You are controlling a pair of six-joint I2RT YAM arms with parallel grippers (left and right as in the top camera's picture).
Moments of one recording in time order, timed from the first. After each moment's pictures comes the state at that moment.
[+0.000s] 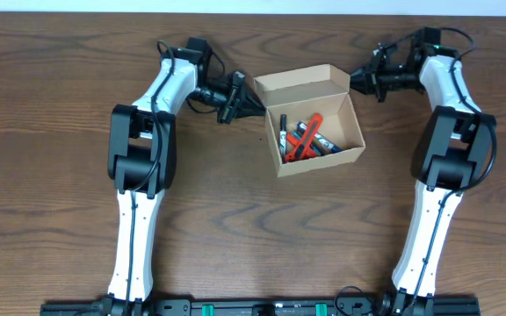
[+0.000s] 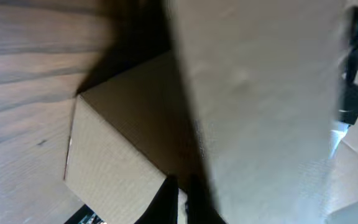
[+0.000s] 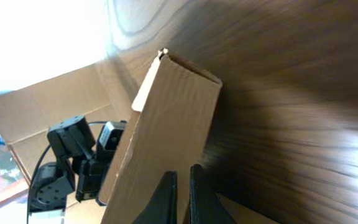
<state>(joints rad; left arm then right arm) -0.22 2.56 2.06 -1.08 1.25 -0.59 -0.18 2.58 2.14 -0.95 -1.07 0.46</state>
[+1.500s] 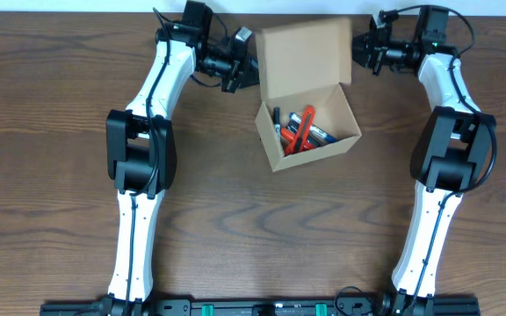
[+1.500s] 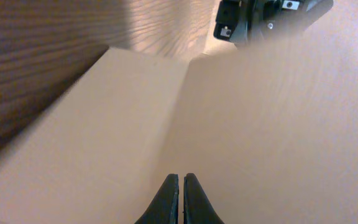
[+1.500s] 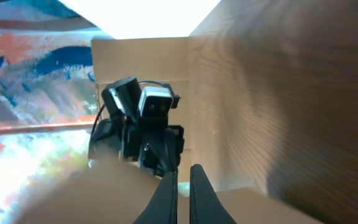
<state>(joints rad) -0.22 2.55 2.31 -1.01 1.28 -0.50 -0.17 2.55 2.14 -0.49 -1.45 0.69</state>
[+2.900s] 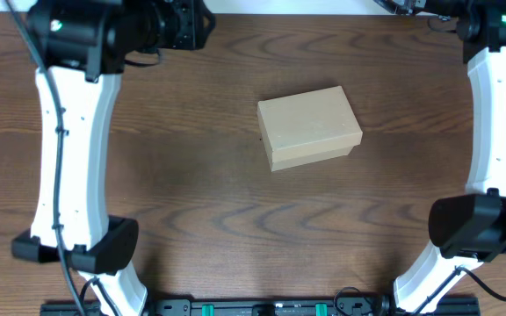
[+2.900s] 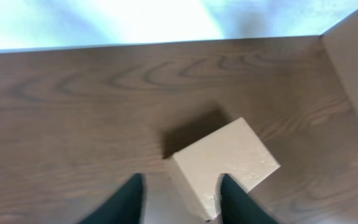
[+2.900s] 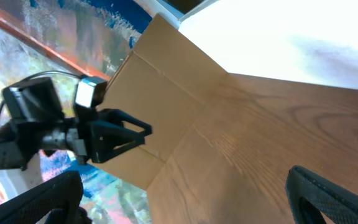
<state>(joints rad) -0.22 1.89 2.52 -1.39 0.32 -0.16 -0.10 1.94 2.13 -0.52 -1.34 0.59</state>
